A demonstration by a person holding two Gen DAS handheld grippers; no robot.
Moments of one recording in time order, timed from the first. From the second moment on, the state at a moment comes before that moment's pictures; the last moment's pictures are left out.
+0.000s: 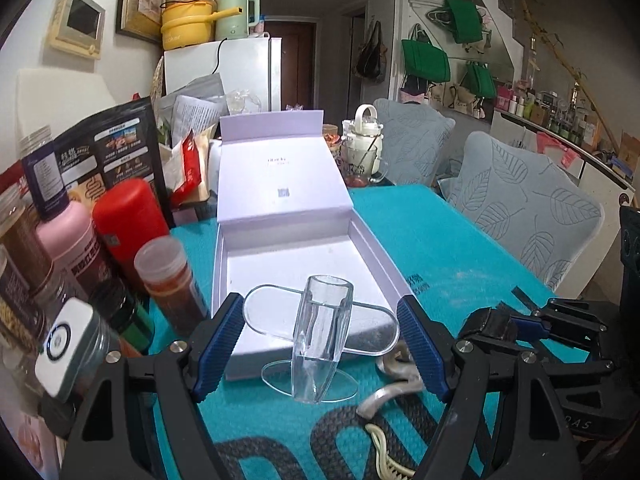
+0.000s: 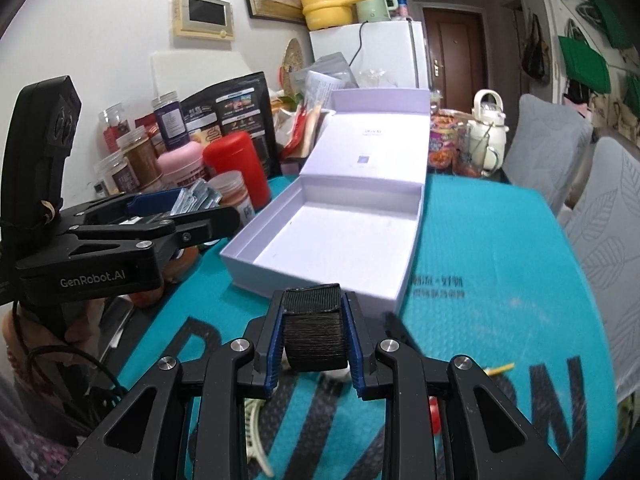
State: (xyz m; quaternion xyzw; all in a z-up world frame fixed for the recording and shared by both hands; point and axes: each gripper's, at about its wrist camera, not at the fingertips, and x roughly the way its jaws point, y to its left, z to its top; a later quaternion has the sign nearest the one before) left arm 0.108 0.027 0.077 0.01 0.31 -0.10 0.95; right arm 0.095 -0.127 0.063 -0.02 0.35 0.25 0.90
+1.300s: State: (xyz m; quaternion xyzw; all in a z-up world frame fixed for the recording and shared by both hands) left arm 0.261 0.048 0.112 -0.01 0.26 -0.08 0.96; right arm 0.259 -0.093 0.106 -0.03 0.29 0.25 0.92
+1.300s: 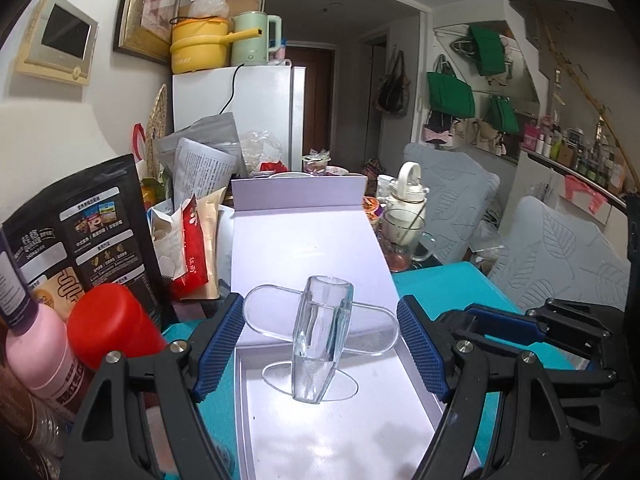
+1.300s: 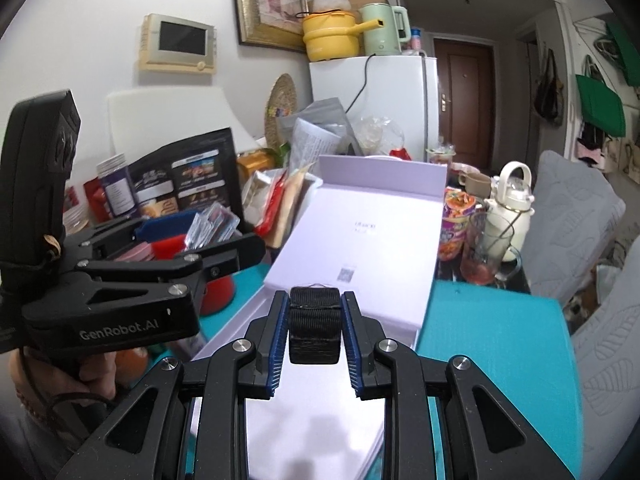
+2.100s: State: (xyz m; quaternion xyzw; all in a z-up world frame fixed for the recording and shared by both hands) left arm 0.330 0.049 0.033 0.01 0.37 -0.04 0.93; right arm 0.338 -0.102 0.043 0.00 0.36 0.24 0.90
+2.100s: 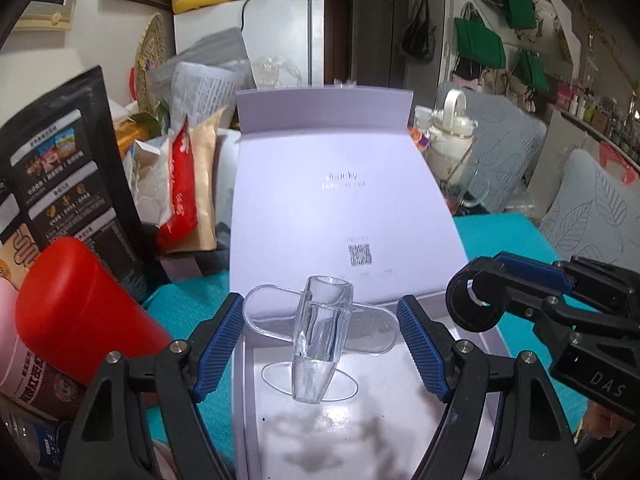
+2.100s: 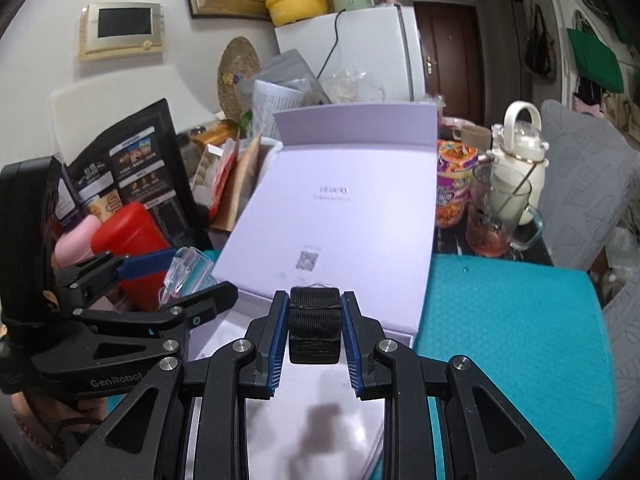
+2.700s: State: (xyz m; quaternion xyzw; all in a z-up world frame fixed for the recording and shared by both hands) left arm 0.352 0.042 -0.006 0.01 0.43 -0.04 0.90; right arm 0.356 -0.098 0.003 -0.02 0.42 0.22 0.88
